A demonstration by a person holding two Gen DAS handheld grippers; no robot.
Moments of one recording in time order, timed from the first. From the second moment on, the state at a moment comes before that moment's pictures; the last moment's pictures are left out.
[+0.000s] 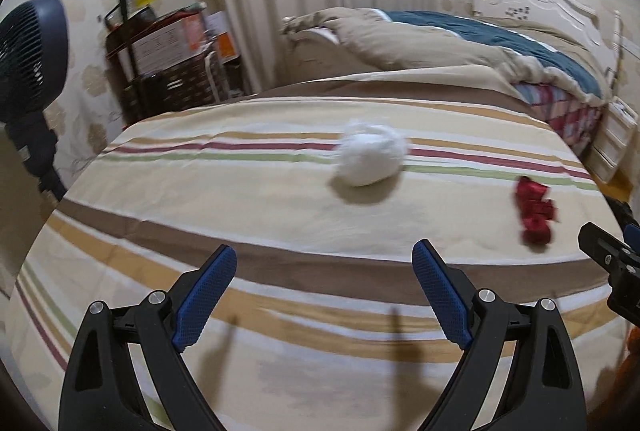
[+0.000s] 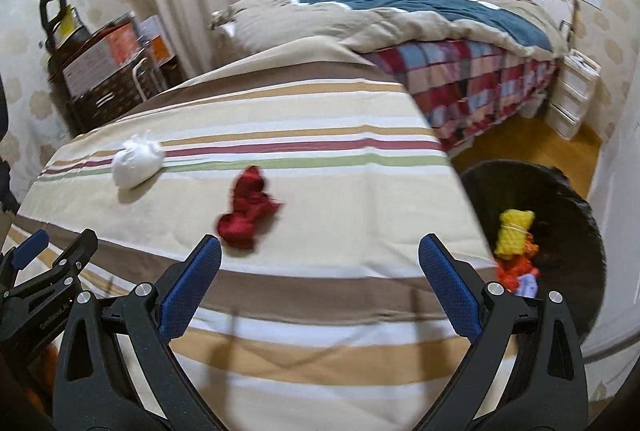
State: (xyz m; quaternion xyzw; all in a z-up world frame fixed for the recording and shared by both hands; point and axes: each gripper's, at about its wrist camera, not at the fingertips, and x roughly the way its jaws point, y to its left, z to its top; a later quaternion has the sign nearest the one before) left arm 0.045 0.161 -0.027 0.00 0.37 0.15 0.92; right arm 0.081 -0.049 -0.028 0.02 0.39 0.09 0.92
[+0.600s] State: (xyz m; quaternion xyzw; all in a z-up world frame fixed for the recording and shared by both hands) left arm 0.055 0.183 -0.030 -0.01 0.37 0.14 0.92; right arm 0.117 -0.002 -0.046 -0.01 0.43 0.13 0.89
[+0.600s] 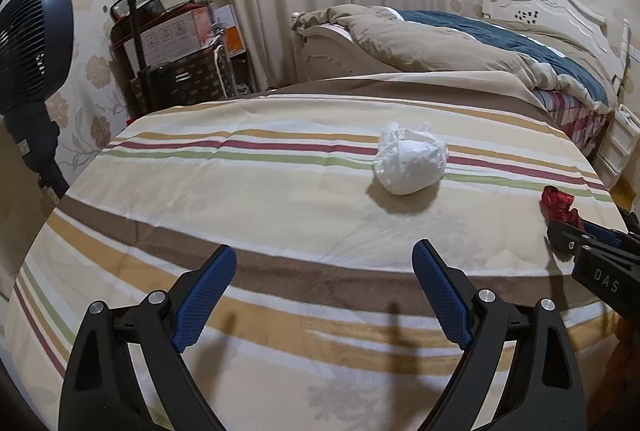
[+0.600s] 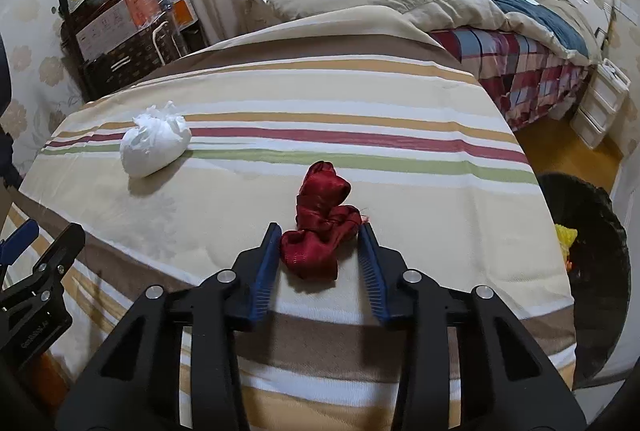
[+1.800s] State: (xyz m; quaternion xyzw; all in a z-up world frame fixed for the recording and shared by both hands) left arm 0.147 0.166 -0.036 -0.01 0.39 0.07 0.92; right arm 0.171 -0.016 -0.045 0.00 0.43 0.13 0.89
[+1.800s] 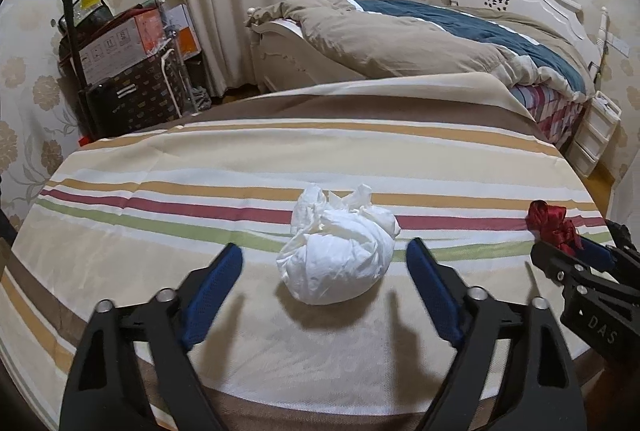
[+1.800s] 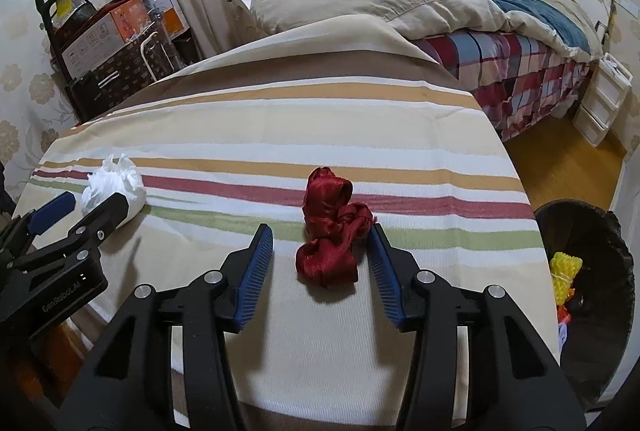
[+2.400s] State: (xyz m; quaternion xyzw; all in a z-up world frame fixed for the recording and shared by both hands) left arm 0.135 0.160 -0.036 -0.02 0.40 0.04 0.92; right arm 0.159 -0.012 -0.044 -0.01 0.43 0.14 0.89
